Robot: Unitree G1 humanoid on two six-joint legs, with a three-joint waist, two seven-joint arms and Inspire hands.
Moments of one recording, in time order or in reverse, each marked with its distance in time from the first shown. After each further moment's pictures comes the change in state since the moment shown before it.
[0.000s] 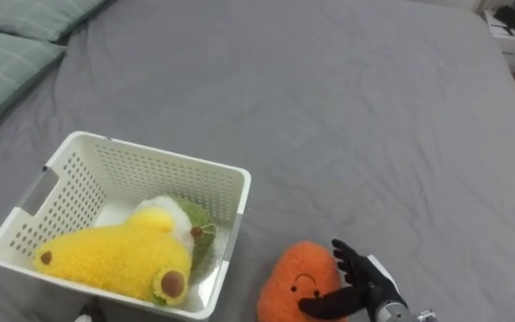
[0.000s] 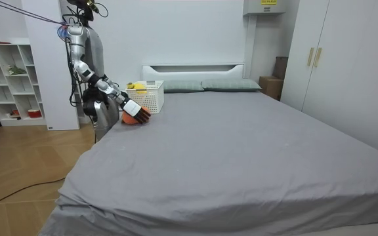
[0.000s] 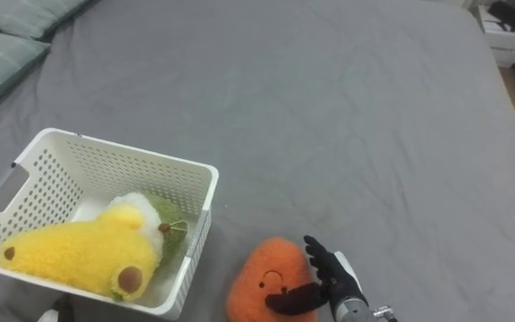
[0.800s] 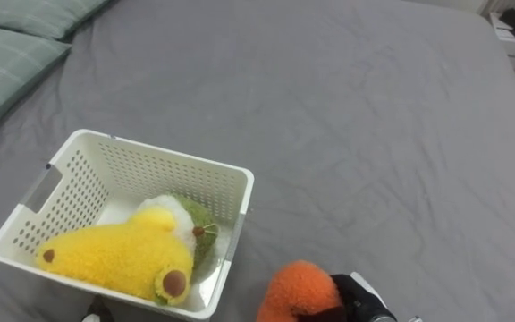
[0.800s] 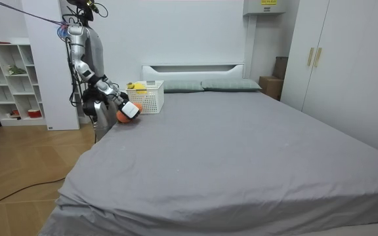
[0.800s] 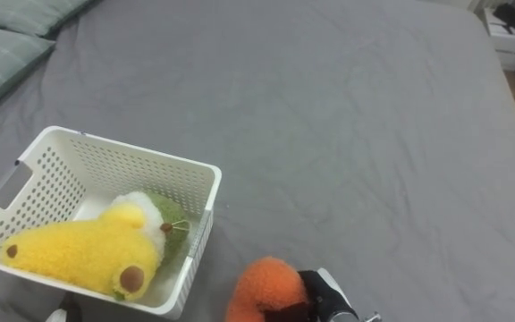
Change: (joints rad) left arm 0.000 -0.002 -0.029 0.005 -0.001 0.000 0.001; right arm -0.003 0.008 0.036 0.044 -0.128 0.001 0.041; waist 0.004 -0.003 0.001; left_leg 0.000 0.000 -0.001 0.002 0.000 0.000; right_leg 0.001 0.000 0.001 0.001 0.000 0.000
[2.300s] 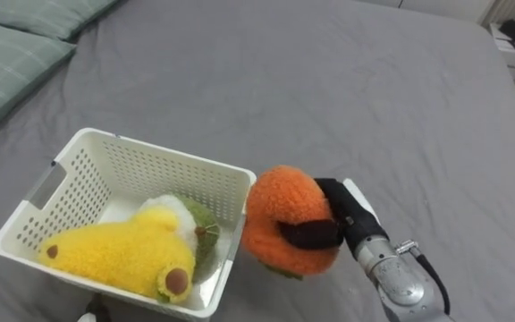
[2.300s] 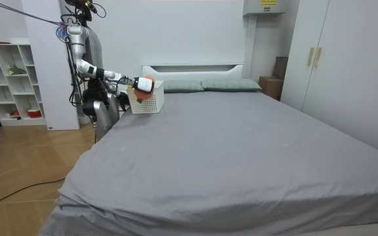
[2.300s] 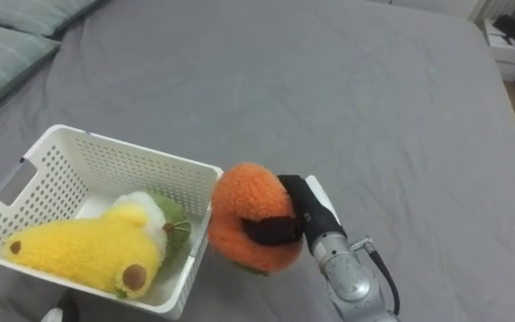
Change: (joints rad) left arm 0.003 -0.002 0.040 0.003 0.009 -0.030 -0.002; right arm -0.056 -0.008 -0.045 -0.477 0.009 -0.004 -0.034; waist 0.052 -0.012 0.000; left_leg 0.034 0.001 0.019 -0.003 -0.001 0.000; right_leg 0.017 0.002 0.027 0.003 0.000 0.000
